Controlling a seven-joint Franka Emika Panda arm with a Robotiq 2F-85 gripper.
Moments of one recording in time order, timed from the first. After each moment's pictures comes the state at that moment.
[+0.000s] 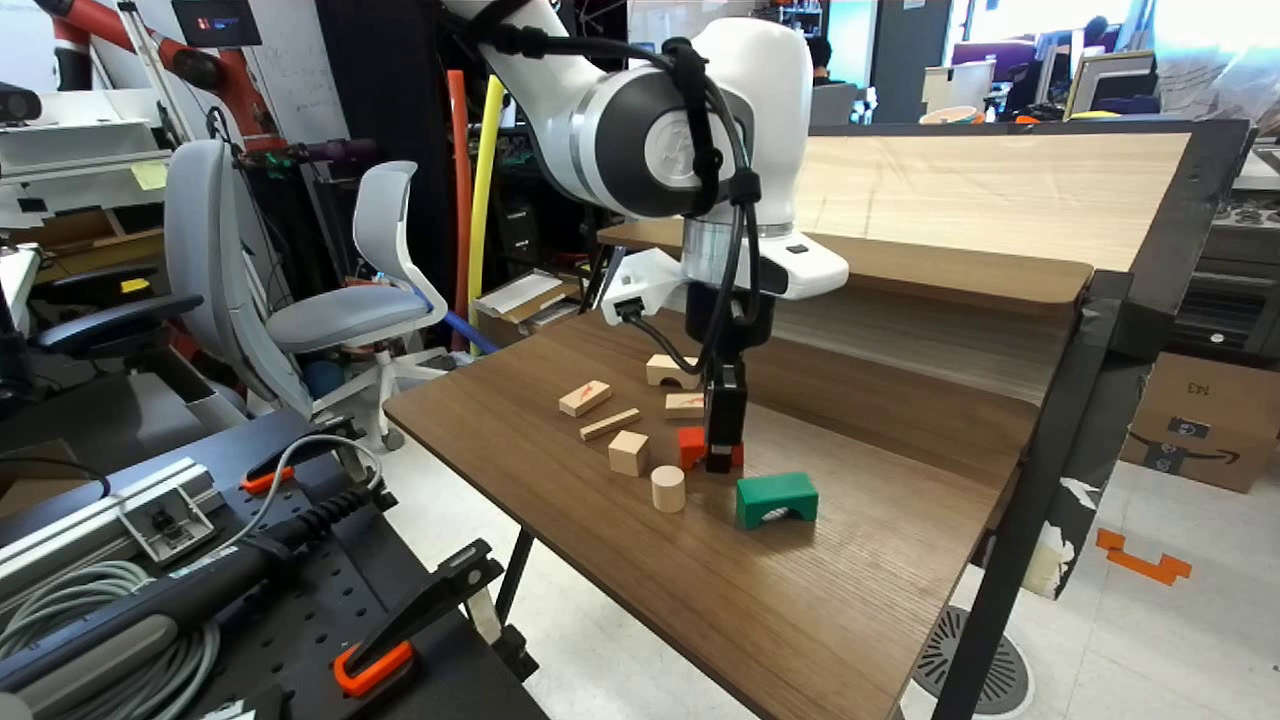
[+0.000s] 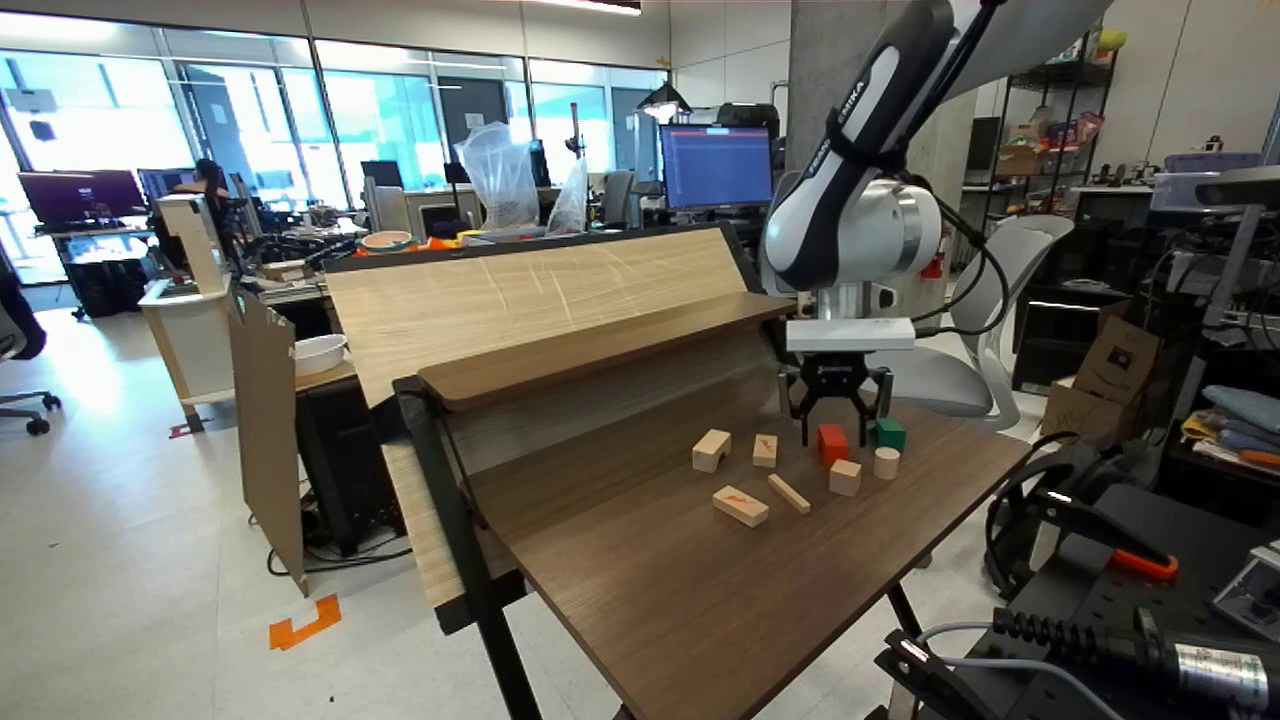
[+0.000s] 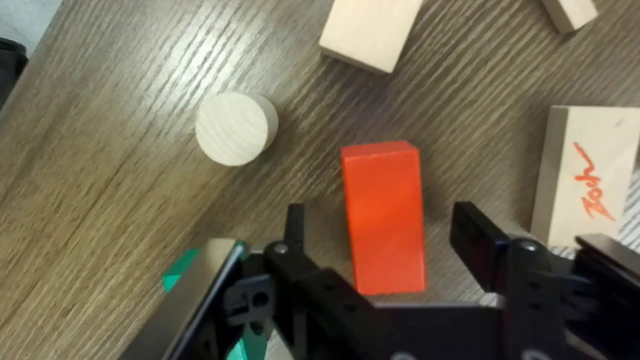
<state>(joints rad) -0.05 0.79 -0.15 -1.77 0.17 2.44 0.52</state>
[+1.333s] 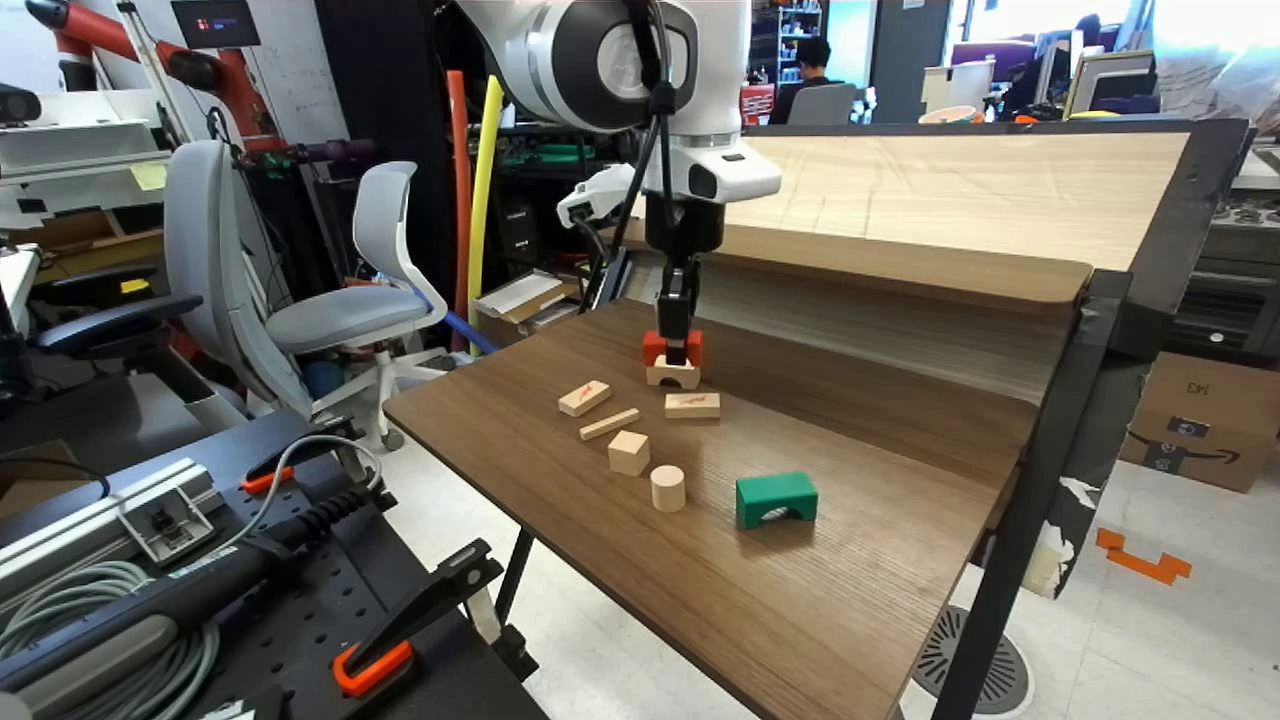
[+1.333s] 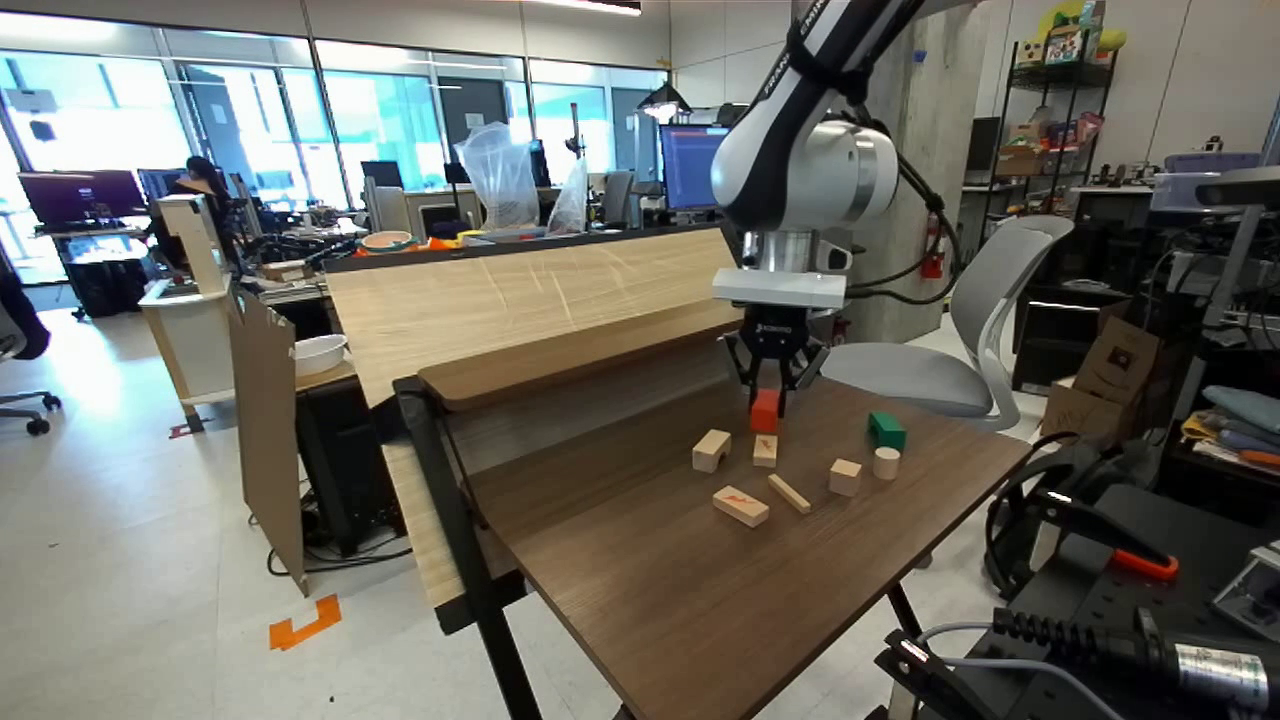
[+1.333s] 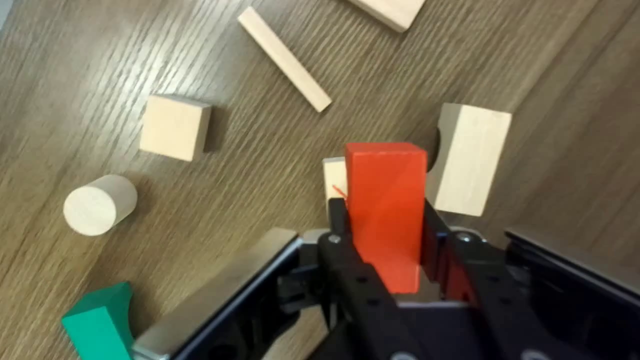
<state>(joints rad) 0.03 0.69 -0.11 -1.76 0.23 2.41 0.69</state>
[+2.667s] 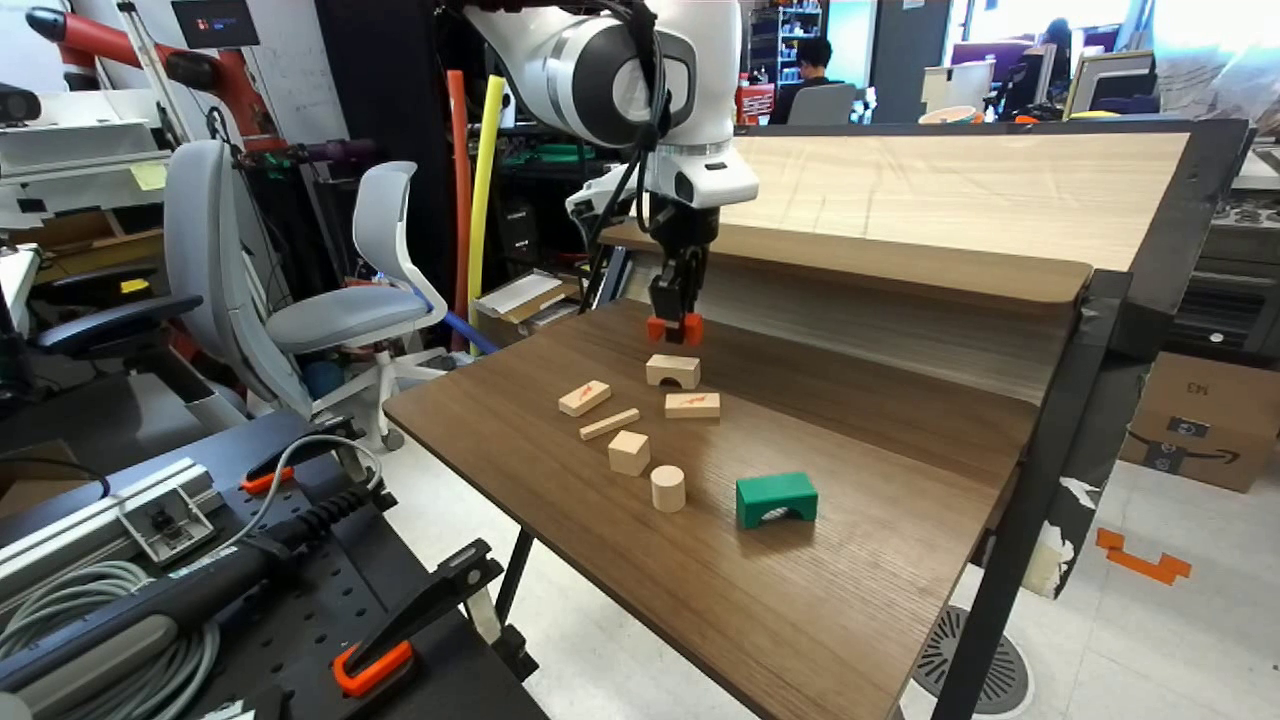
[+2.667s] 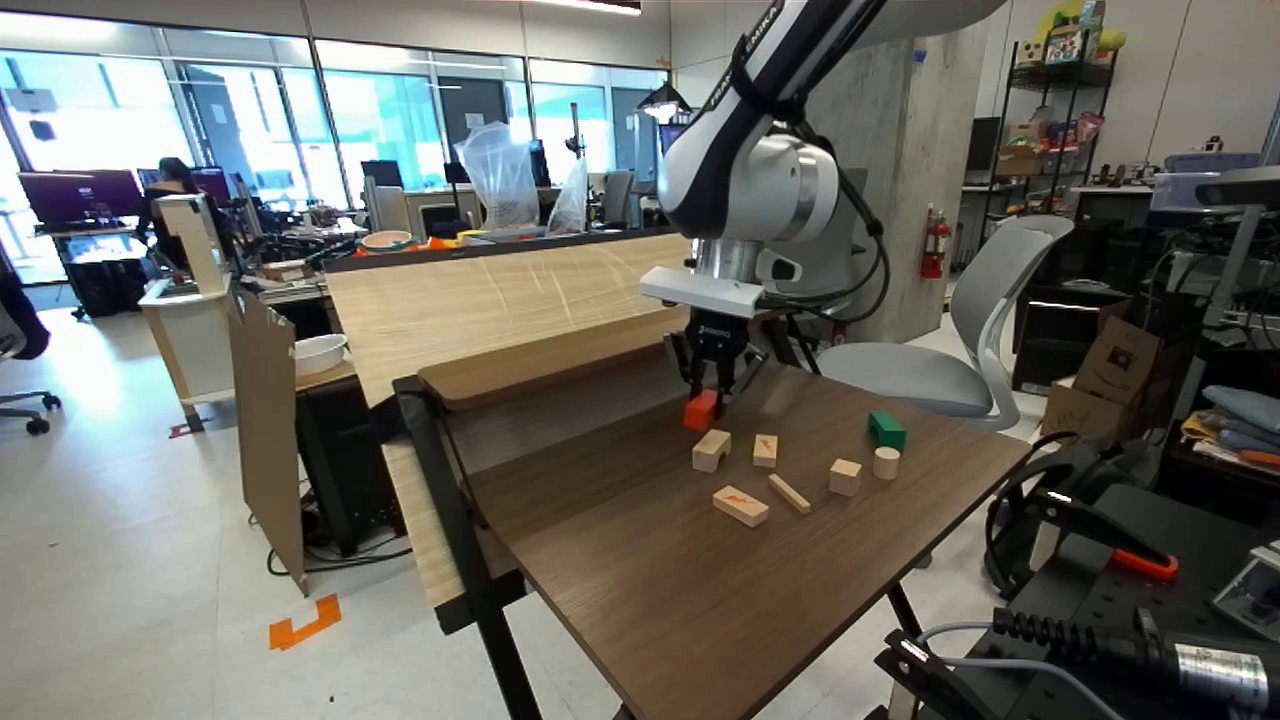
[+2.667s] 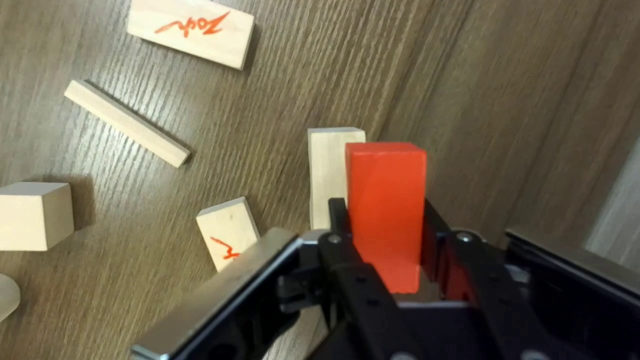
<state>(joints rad) 0.04 0.81 -0.07 -1.57 0.26 2.41 0.94</state>
